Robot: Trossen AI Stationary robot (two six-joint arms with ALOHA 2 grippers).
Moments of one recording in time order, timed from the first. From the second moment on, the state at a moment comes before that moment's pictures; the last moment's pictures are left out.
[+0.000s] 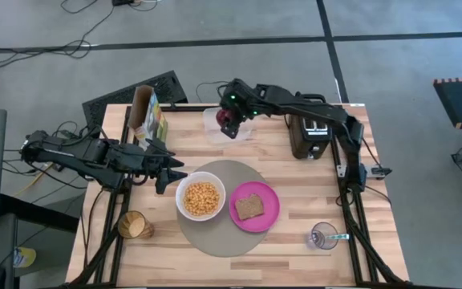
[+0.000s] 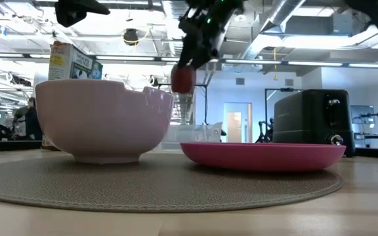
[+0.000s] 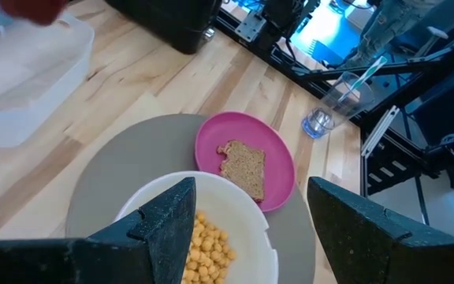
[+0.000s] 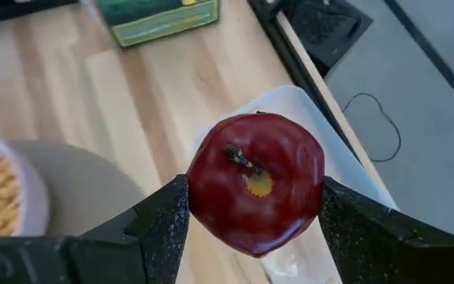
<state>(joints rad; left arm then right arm) -0.20 0.86 0.94 -0.59 -0.25 -0.70 -0.34 1.97 2.00 -0.88 0.08 0.01</state>
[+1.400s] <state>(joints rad) -0.20 0.86 0.94 -0.59 -0.26 -0.75 -0.07 1.93 1.44 -0.57 0.07 0.12</state>
